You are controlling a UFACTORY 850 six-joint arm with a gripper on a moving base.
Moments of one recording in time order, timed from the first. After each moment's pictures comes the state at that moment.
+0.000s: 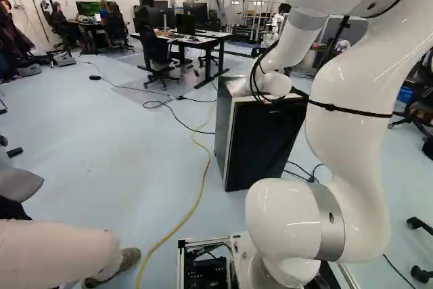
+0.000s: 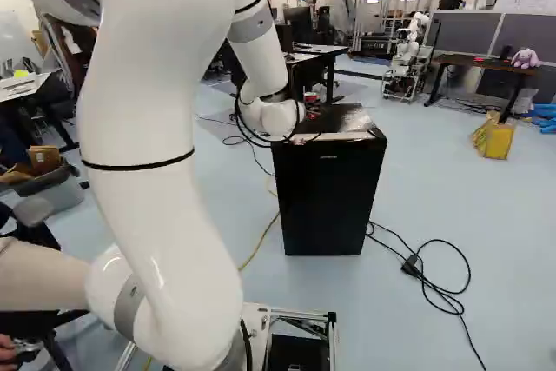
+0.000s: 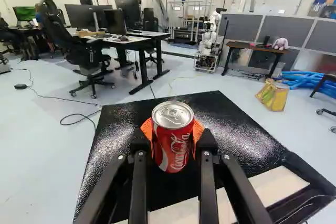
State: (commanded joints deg) arm -14.5 -16.0 -45.4 -3.0 48.5 0.0
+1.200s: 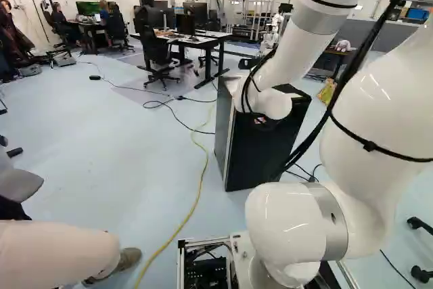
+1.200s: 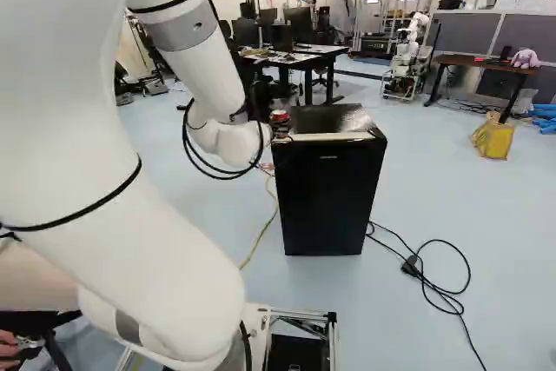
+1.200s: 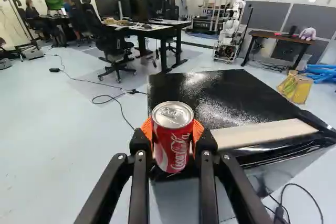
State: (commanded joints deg) arm -6.1 2.6 -21.9 -1.3 49.4 0.0
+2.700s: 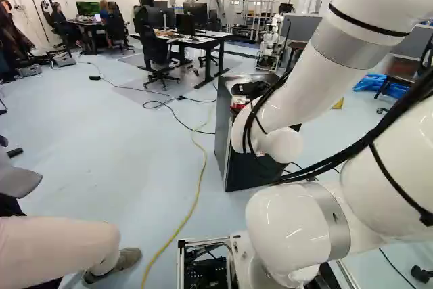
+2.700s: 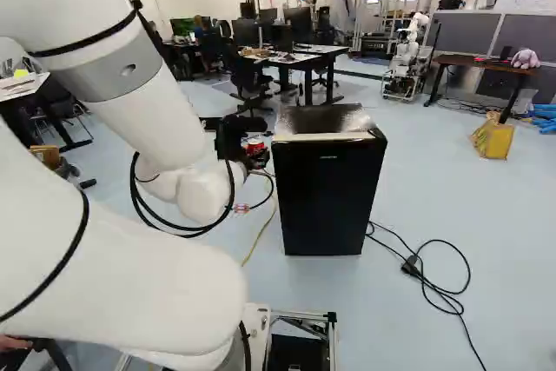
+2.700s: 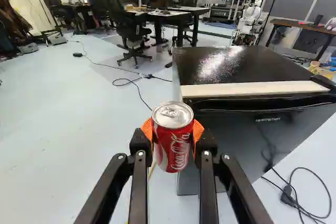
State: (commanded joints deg) arm 0.0 16.0 -5.0 0.0 50.0 0.0
